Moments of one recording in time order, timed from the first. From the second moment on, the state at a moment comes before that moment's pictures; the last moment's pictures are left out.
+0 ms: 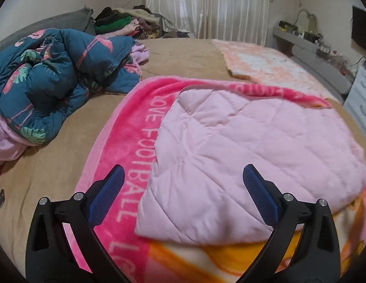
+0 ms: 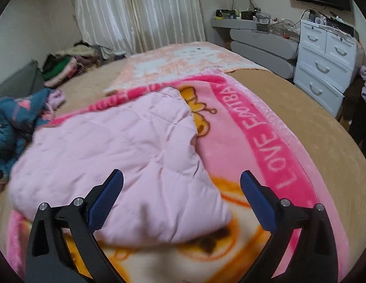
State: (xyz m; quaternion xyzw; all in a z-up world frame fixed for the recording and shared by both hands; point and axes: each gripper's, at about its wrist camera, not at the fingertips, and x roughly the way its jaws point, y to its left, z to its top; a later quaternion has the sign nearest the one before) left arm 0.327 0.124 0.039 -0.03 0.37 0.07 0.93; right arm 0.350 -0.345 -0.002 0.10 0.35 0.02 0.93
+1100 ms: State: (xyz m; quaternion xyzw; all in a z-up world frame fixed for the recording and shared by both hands) left arm 0.186 0.100 0.043 -0.06 0.36 0.06 0.93; right arm 0.188 -0.323 0.040 0.13 0.29 0.06 0.95
